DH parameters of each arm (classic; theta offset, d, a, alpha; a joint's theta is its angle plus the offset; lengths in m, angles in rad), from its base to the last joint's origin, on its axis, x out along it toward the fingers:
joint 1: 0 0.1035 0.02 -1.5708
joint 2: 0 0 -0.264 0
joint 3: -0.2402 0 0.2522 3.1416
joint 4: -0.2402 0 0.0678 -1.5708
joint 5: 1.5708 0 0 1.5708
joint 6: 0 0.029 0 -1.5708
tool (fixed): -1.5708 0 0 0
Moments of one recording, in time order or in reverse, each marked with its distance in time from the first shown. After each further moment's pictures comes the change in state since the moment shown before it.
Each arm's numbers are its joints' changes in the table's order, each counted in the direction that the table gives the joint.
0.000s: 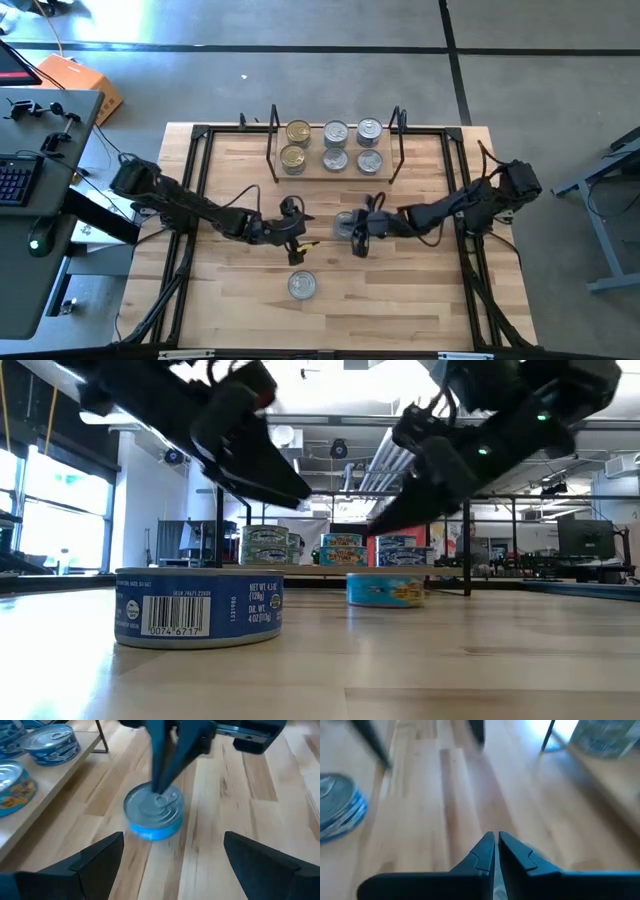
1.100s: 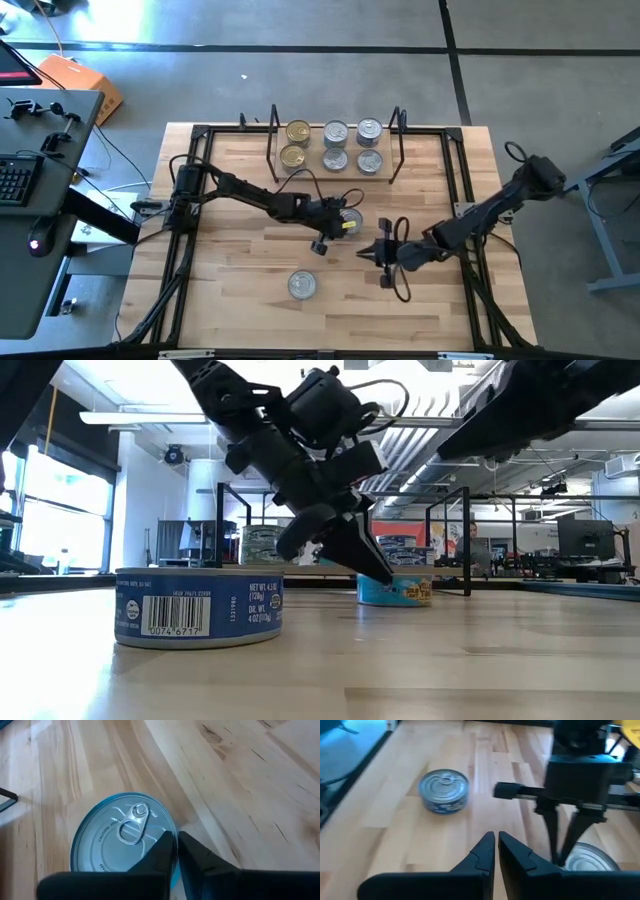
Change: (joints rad) left arm 0.244 0.460 -0.443 -0.223 -0.467 0.697; right arm 0.349 -0.232 -0.002 -0.222 -0.143 0.049
